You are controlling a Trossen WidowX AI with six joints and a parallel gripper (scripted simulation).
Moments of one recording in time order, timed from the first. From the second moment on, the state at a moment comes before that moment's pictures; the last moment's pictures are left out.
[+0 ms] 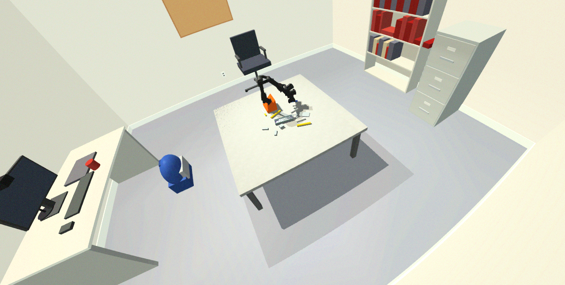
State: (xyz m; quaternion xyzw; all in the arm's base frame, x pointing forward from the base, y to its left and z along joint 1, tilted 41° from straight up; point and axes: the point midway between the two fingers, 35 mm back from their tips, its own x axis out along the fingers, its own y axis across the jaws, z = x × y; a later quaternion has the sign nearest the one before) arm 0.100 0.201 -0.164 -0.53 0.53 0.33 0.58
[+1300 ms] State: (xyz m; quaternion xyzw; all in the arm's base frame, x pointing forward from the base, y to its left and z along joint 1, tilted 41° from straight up) arm 0.215 0.167 -0.099 -0.14 0.73 0.03 0.66
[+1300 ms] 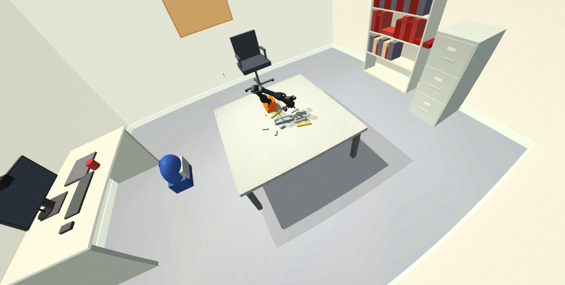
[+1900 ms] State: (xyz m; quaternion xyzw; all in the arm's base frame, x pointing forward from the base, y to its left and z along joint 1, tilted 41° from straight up) arm 0.263 0.119 -0.041 0.10 0.77 -0.14 0.62
